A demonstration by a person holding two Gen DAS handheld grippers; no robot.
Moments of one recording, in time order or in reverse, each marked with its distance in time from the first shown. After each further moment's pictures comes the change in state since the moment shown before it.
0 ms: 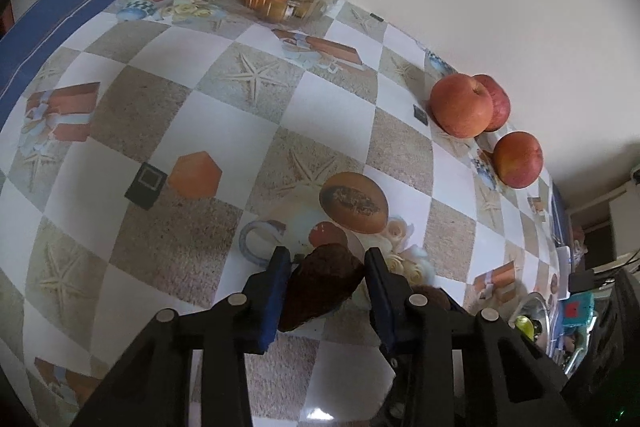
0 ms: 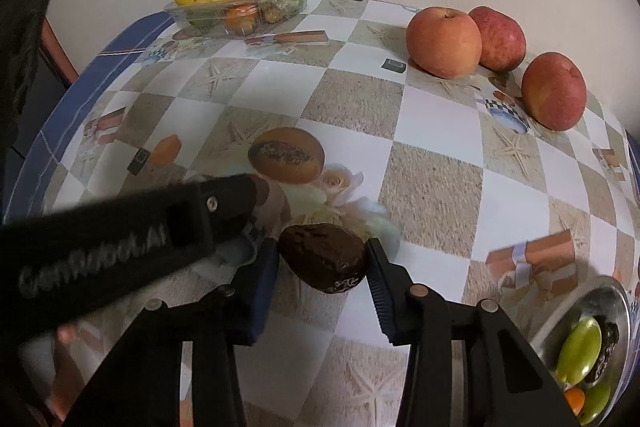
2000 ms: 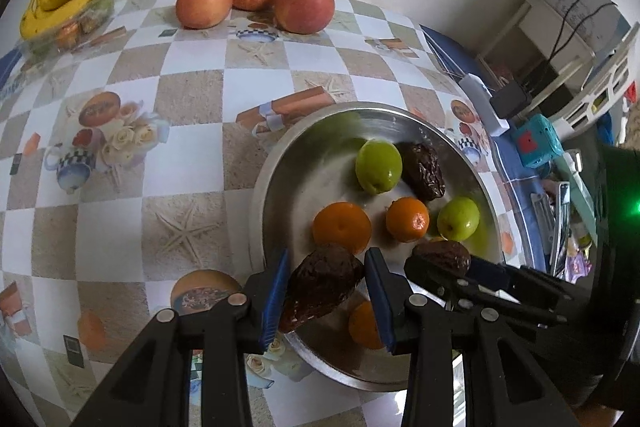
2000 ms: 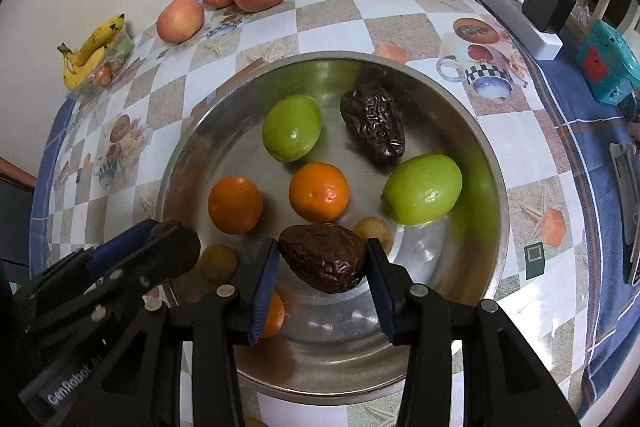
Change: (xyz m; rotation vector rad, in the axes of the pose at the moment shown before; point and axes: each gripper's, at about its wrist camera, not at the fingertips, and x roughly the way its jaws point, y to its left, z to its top) left arm -0.010 -0.169 -0.148 0.442 0.117 -0.089; right arm -0.108 -0.178 -0.143 0.474 0.107 -0.058
